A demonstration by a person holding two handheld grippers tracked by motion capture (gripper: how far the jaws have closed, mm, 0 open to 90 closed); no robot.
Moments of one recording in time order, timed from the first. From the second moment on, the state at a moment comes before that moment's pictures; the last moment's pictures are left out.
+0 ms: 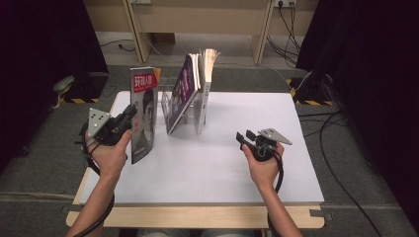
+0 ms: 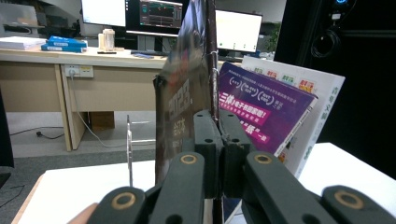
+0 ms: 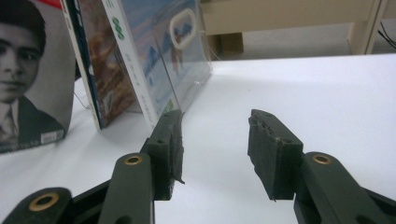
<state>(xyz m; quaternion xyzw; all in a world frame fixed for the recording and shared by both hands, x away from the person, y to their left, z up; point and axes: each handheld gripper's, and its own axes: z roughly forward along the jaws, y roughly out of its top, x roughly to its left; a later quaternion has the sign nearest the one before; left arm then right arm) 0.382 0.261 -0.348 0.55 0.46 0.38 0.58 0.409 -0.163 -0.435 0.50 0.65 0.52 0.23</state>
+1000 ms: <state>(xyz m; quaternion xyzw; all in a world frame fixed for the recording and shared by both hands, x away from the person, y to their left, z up) 0.402 0.272 -0.328 0.53 0.47 0.39 0.59 0.353 -0.208 -0.467 0.53 0.64 0.50 0.26</state>
